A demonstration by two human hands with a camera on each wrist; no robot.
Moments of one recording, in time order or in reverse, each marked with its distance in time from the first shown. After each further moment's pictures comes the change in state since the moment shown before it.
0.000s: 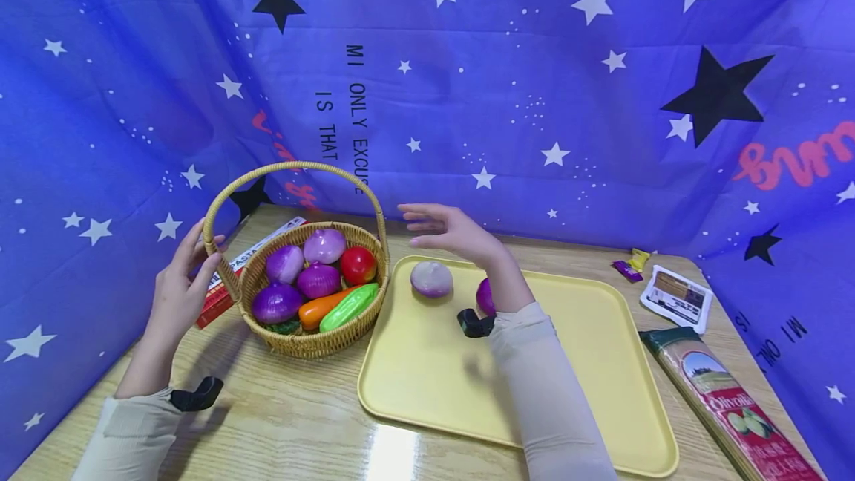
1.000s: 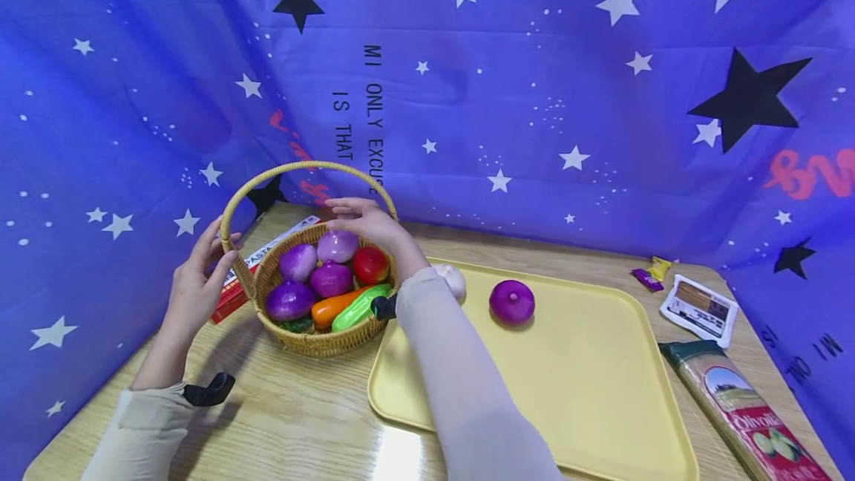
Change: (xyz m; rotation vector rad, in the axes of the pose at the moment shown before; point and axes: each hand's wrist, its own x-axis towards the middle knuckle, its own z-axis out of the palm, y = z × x) left_hand 0.002 -0.004 0.000 -0.018 -0.021 -0.021; right_hand 0.136 -0.001 0.095 0.123 0.046 0.077
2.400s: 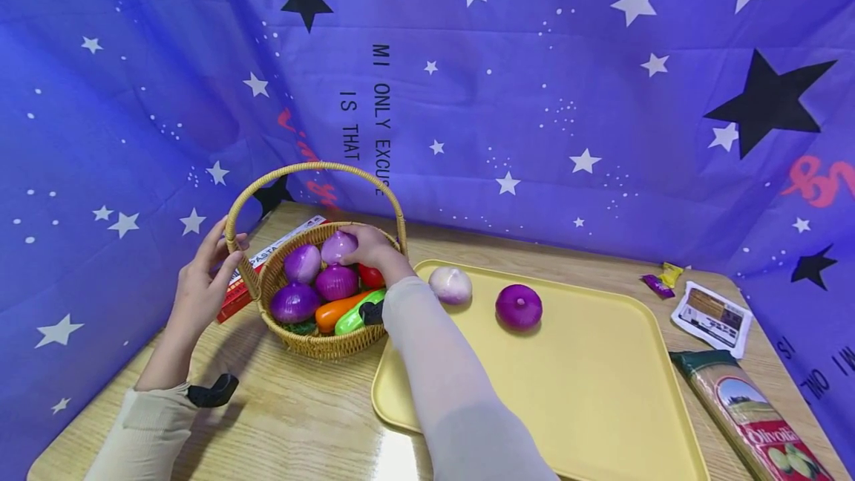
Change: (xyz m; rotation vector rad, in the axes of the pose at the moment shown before) left_hand 0.000 0.001 0.000 0.003 0.018 0.002; right_hand 0.028 0.045 0.029 -0.551 0.005 0.082
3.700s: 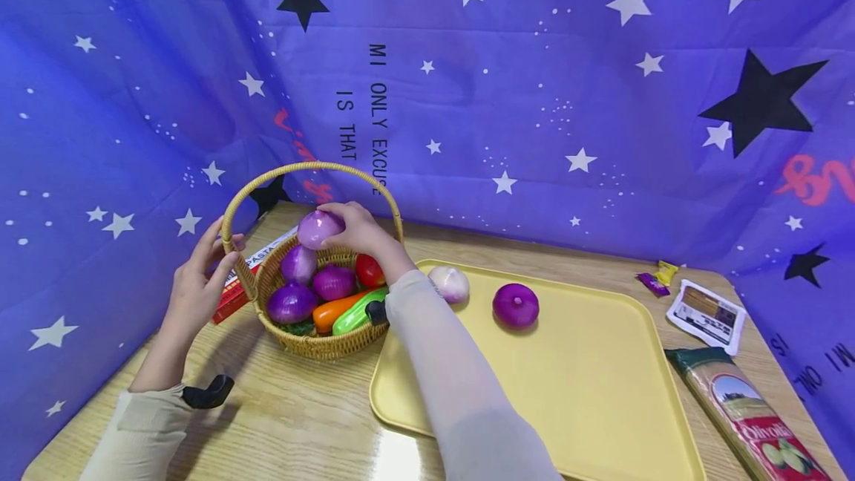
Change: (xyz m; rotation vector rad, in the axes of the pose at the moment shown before) left_hand -0.001 0.011 -0.003 -0.009 -0.003 0.013; right_hand -0.014 -0.035 -0.030 0.040 0.070 -0.145
